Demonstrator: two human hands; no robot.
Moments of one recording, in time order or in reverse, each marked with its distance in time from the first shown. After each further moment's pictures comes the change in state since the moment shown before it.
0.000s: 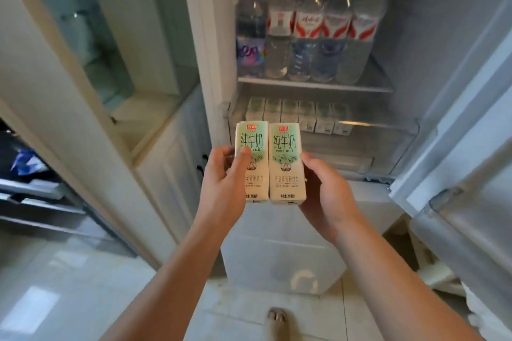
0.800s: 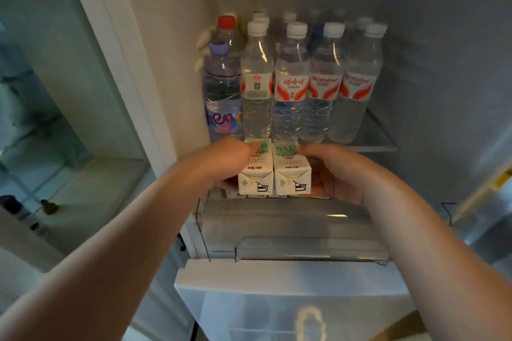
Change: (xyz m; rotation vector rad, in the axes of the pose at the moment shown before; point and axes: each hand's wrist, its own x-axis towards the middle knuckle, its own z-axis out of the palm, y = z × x) left_hand 0.222 0.091 0.075 0.623 -0.415 -0.296; right_hand 0.183 -0.131 -0.029 -0.376 0.001 0.249
